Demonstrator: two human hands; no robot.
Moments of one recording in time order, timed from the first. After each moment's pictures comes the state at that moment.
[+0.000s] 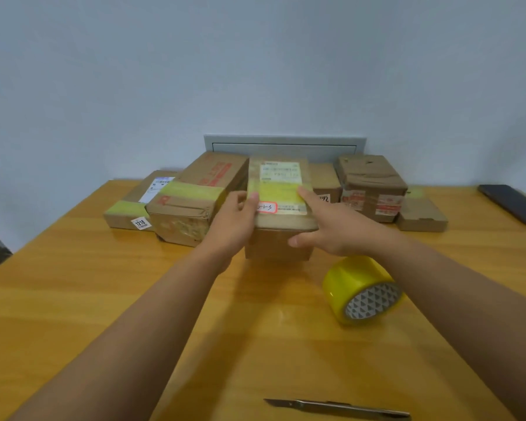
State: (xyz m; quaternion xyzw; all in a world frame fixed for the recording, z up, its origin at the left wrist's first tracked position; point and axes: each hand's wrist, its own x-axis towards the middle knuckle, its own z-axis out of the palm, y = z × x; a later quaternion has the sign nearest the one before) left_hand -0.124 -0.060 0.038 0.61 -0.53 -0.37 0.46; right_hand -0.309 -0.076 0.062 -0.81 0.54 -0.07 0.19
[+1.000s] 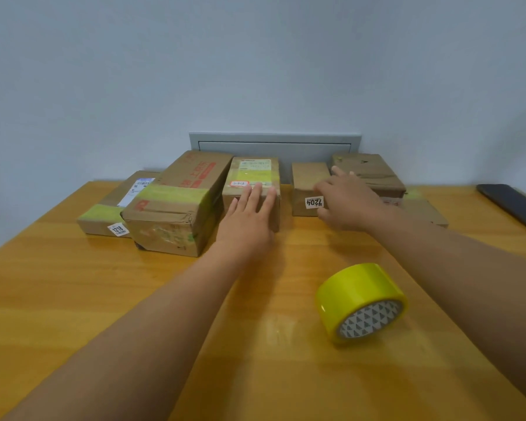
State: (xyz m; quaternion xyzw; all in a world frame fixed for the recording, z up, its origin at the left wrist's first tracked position) left_hand -0.146 -0.132 -0.003 0.65 -0.76 0.03 0.09; right_hand -0.349 -0.182 0.034 -0.83 0.56 -0.03 -0.07
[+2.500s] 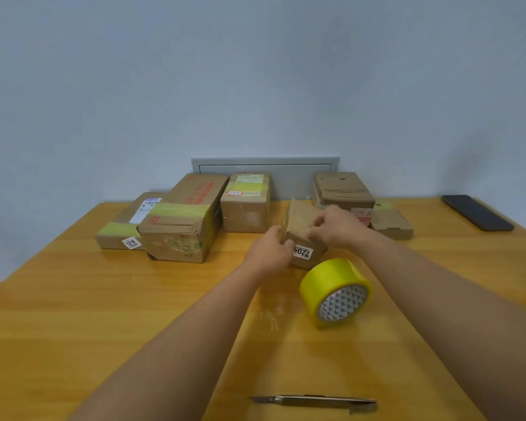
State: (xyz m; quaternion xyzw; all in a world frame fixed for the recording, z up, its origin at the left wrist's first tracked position) left_hand -0.195 -0.068 0.020 0.65 -0.63 -0.32 0.28; right_hand -0.350 -0.105 0.056 -0.71 0.66 -0.17 0.20
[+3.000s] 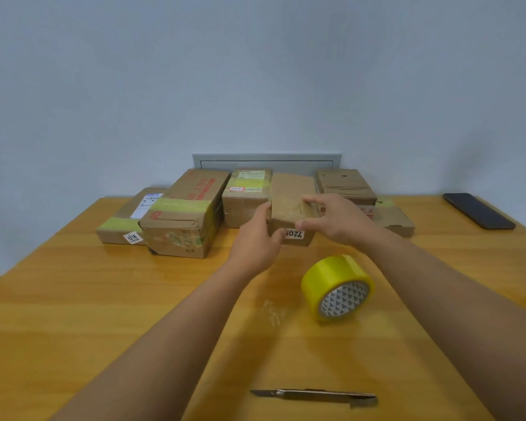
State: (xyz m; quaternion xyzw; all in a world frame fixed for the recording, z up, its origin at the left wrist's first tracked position) left_hand -0.176 -0.049 0.038 0.62 -0.65 -0.23 0.37; right_hand -0.342 -0.075 0.079 -0.75 0.59 -0.24 0.19
